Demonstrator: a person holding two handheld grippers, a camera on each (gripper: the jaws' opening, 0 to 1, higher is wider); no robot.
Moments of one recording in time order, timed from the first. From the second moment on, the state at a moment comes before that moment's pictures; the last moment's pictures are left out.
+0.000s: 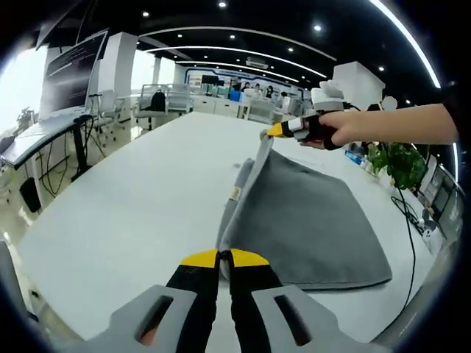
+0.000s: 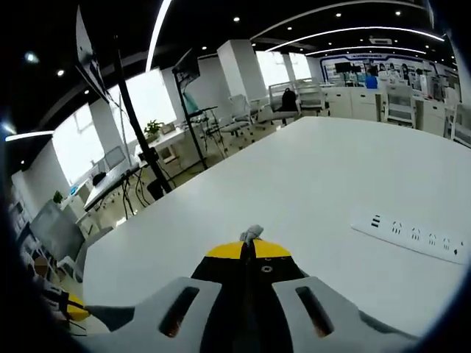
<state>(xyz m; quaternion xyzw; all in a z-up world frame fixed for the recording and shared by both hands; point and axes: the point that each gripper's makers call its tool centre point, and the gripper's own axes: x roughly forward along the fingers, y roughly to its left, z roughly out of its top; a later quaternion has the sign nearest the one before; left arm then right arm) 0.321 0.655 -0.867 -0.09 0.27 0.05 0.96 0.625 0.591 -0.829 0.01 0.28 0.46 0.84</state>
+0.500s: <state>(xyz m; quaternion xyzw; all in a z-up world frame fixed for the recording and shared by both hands) 0.322 0.667 -0.886 -0.10 0.29 0.06 0.95 0.625 0.601 -0.846 0.00 0.28 0.46 0.84</state>
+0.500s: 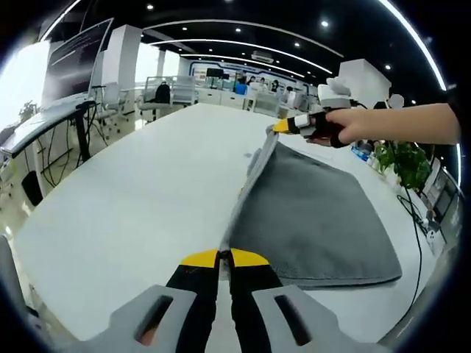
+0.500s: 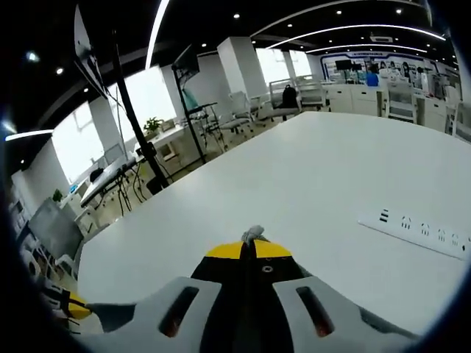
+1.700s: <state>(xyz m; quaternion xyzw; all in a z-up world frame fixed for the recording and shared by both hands) 0.344 0.649 -0.880 -0.04 0.29 -0.02 0.95 0.591 0.485 -0.881 -0.01 0.33 0.42 0.84</state>
